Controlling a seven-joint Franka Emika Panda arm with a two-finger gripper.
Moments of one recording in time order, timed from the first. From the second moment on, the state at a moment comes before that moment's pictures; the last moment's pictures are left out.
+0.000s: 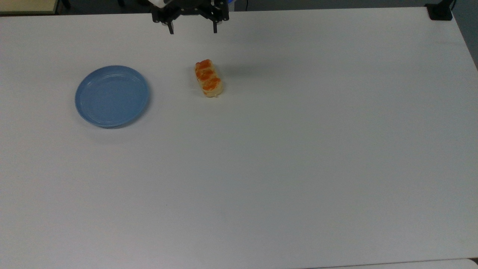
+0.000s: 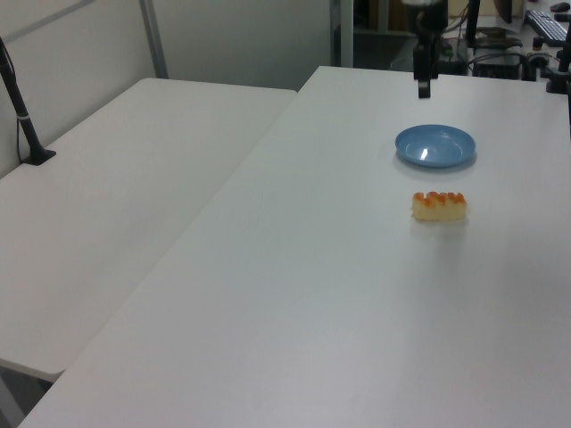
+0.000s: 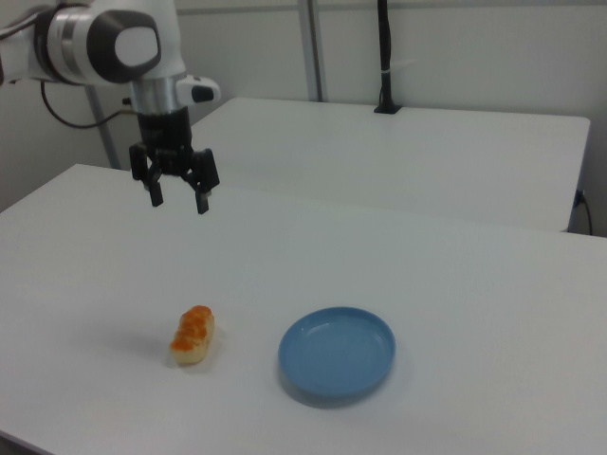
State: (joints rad) arm 0.17 0.06 -0.13 -1.65 -0.02 1.59 -0.05
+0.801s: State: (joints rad) arm 0.31 0.12 -0.17 -2.08 -0.13 2.00 -0.17
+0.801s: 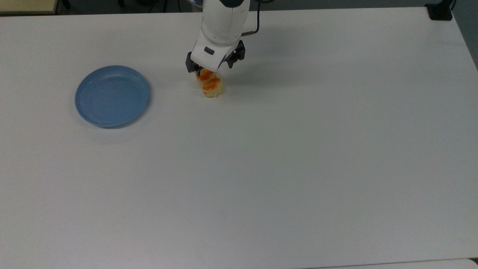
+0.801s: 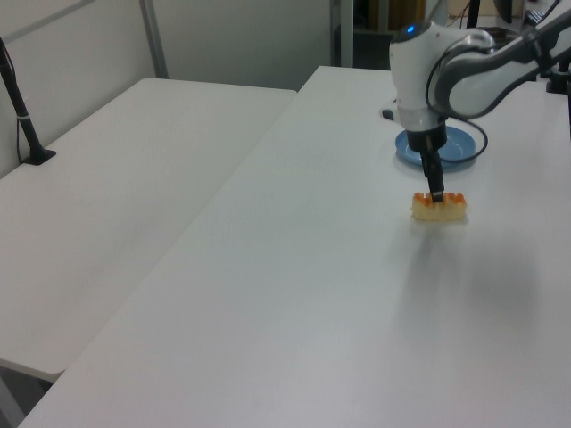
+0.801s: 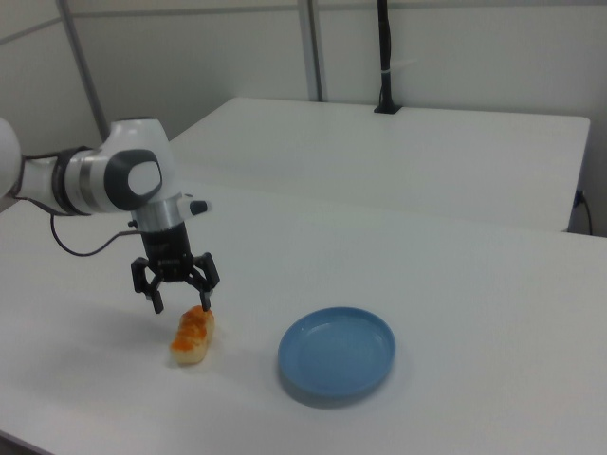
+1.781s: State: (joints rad) arm 0.30 0.15 -0.23 -2.01 -0.16 1.93 -0.24
